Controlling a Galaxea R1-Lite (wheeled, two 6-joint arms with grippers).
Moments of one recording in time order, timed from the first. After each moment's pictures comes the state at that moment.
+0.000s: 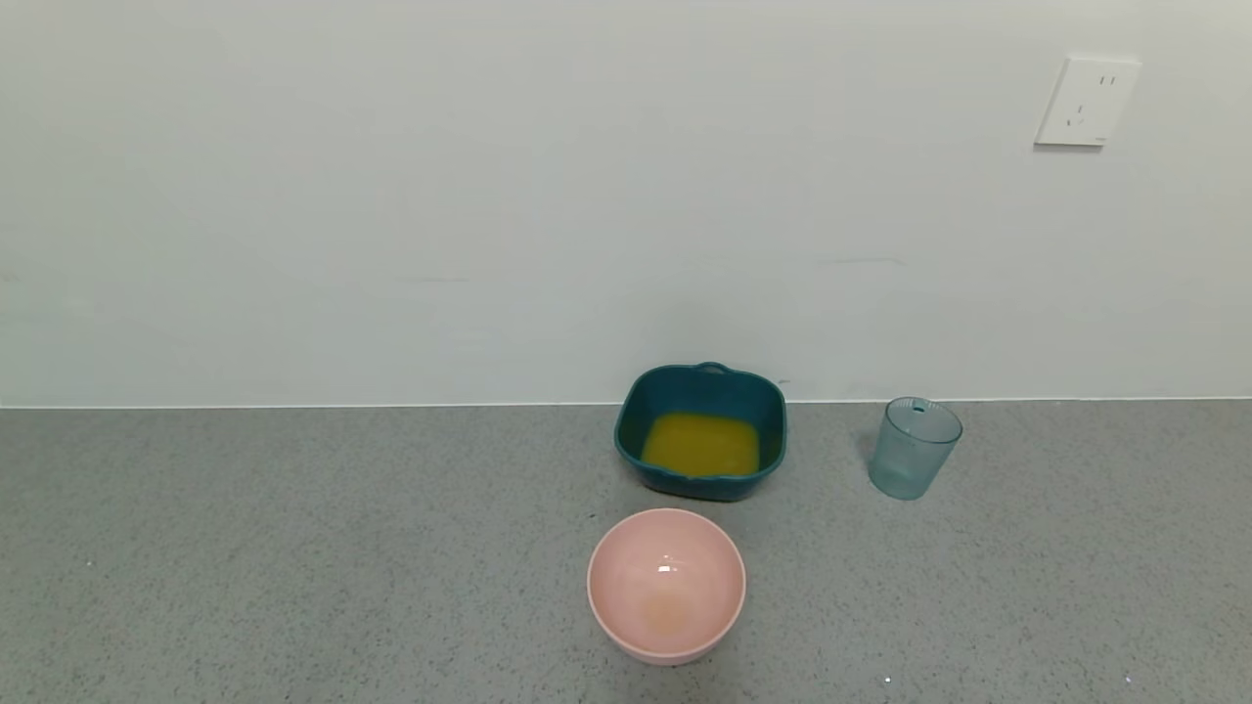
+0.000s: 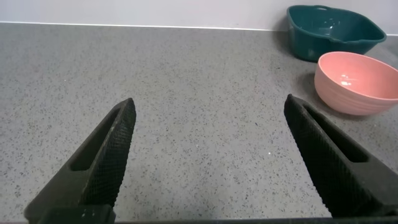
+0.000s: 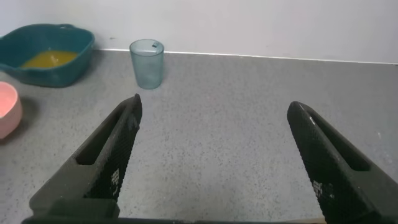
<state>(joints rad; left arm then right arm) 0.00 0.00 0.00 0.01 0.01 -0.07 -0.02 0.24 -0.48 0.26 -0.12 -0.07</state>
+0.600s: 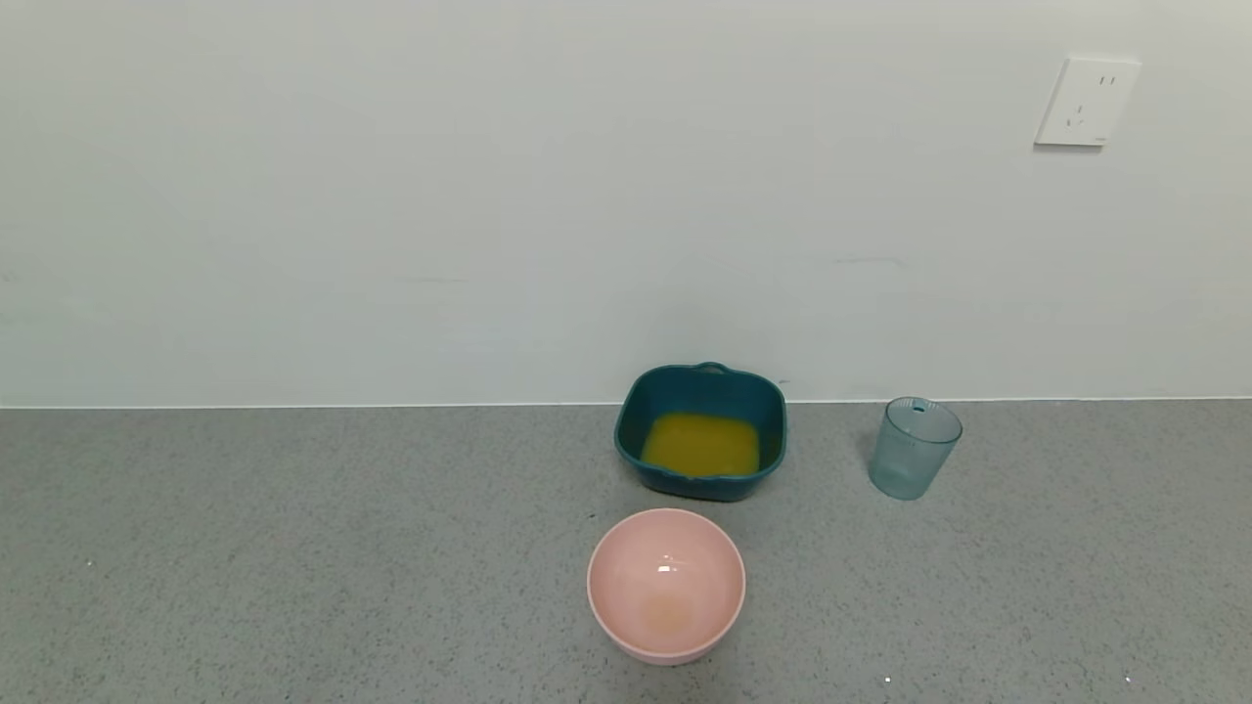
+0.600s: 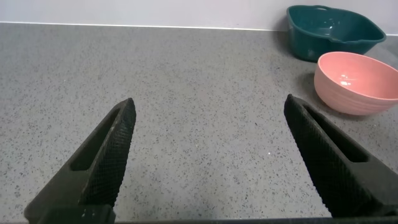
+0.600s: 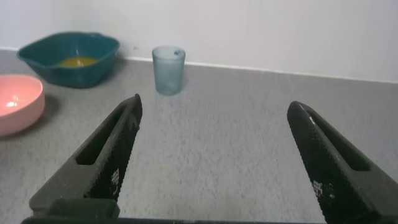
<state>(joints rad) 0.00 0.00 0.00 0.01 0.01 -0.07 0.00 0.03 -0.24 0.11 -0.05 -0.07</state>
